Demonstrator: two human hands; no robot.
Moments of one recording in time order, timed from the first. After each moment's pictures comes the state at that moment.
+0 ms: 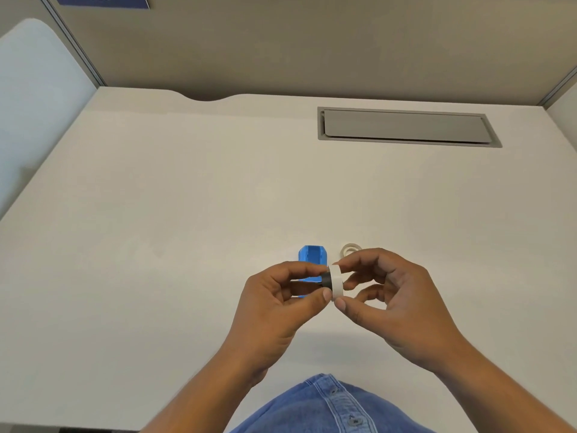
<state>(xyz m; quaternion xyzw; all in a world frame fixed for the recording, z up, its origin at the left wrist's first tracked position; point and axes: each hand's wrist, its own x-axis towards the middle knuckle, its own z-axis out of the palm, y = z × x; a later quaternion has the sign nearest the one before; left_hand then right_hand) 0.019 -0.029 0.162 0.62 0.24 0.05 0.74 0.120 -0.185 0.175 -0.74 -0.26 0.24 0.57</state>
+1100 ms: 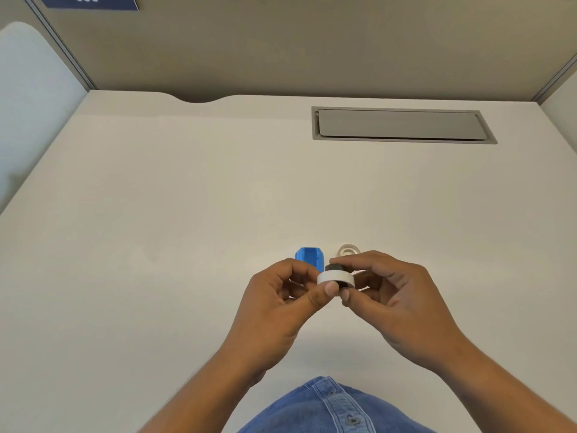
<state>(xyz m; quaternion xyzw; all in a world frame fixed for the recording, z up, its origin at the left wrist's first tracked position) 0.027 -0.028 0.166 0.67 0.23 0.03 0.71 0.124 -0.185 0.175 -0.72 -0.25 0.26 0.59</state>
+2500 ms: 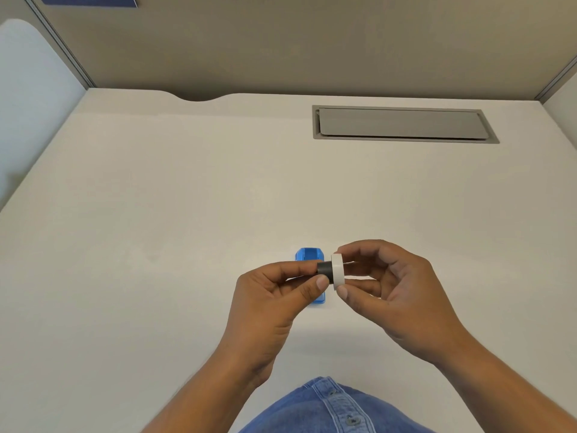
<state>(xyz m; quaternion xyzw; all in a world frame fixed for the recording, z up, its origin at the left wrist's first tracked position) 0.031 -0.029 0.167 0.56 0.27 0.07 0.78 0.132 -0.182 0.172 -0.70 -0.24 0.26 0.63</state>
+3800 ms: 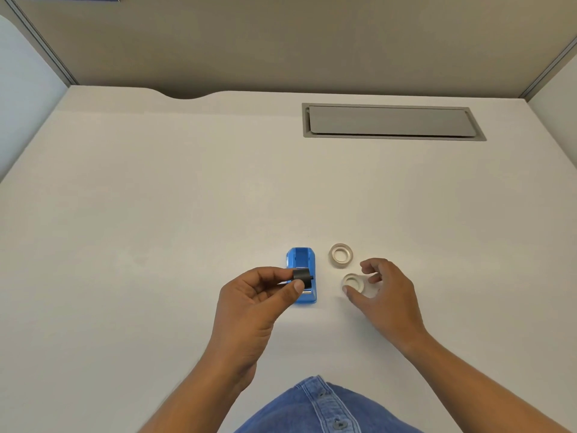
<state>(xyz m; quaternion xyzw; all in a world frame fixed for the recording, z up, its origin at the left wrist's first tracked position) 0.027 -0.025 0.149 0.55 0.34 0.08 0.76 0.166 -0.215 0.036 -0.91 -0.14 0.09 0.37</state>
